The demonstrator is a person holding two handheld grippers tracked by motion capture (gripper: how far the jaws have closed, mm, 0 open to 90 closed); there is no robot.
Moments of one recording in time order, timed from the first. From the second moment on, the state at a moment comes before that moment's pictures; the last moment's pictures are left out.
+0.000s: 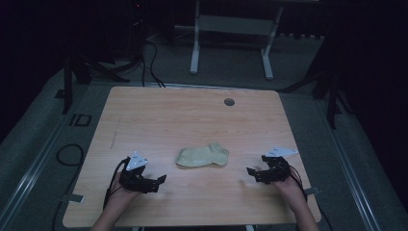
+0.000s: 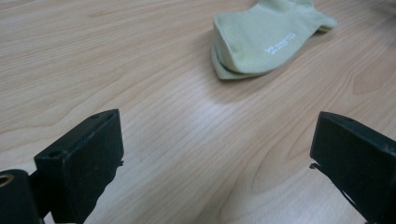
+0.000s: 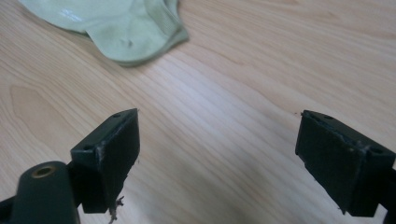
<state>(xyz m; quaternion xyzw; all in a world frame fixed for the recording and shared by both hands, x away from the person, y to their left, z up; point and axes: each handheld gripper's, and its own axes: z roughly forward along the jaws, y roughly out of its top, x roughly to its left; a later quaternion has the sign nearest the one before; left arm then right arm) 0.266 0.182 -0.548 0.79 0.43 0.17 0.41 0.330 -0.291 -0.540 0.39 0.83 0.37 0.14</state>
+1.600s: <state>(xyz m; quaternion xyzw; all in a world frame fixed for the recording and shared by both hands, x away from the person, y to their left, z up) 0.195 0.284 -0.567 0.64 0.61 0.30 0.37 0.259 -0.375 -0.562 0.53 0.73 0.36 0.24</state>
